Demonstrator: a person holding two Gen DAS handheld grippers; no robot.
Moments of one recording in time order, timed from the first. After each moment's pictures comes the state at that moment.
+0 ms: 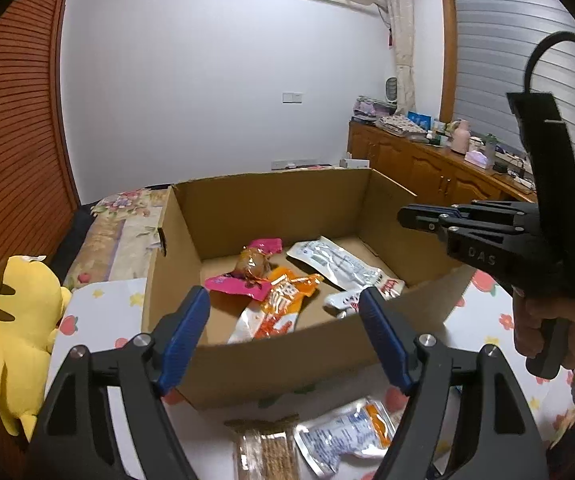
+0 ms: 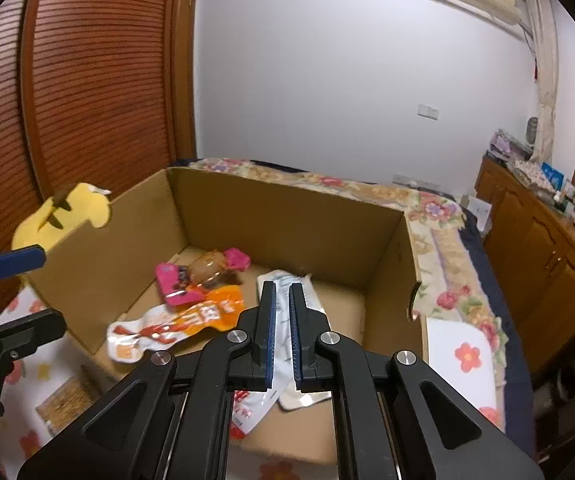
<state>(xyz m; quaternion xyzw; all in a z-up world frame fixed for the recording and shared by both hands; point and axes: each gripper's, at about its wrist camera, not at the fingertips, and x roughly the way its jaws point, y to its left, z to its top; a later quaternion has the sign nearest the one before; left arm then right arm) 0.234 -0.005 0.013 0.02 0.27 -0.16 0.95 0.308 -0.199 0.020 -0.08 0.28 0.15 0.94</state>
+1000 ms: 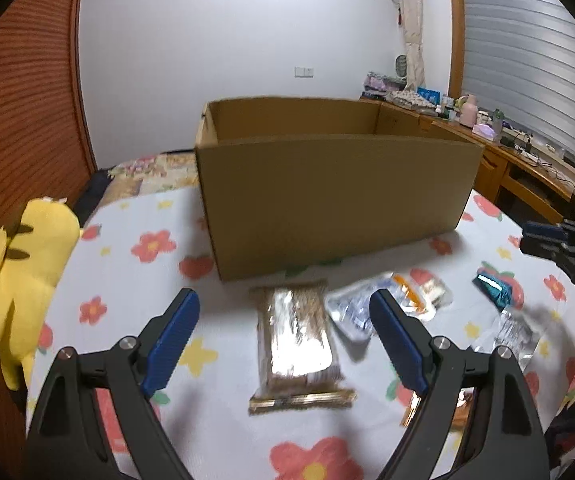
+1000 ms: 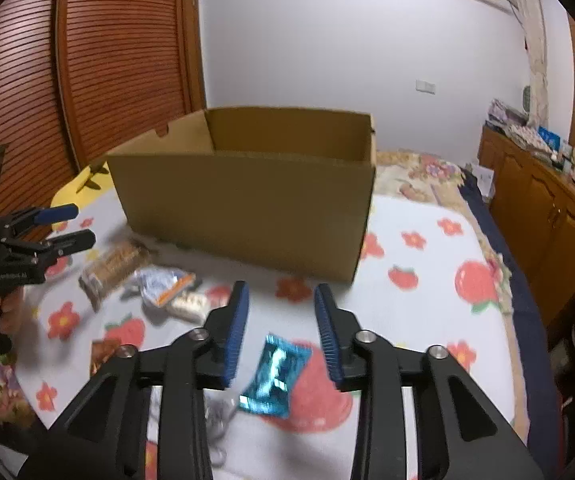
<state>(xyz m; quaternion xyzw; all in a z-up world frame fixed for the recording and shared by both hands) 0.164 0.034 -0.061 0.02 0.31 -0.14 0.94 0.157 -0.258 -0.037 -0.05 0.31 0.16 0.94</state>
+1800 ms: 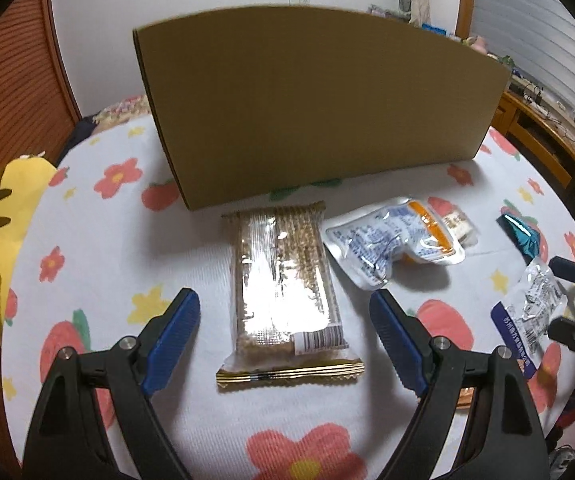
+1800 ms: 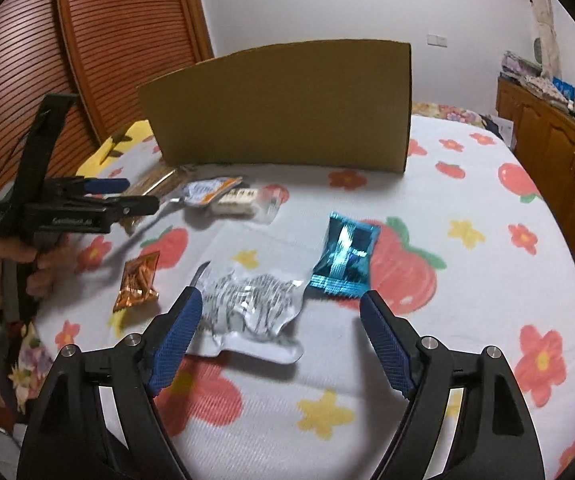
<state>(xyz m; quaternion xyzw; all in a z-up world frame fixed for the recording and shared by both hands) 0.190 0.011 -0.102 0.05 0.44 -0.14 0.89 0.111 -0.240 -0.094 -0.01 0.37 0.20 0.91</state>
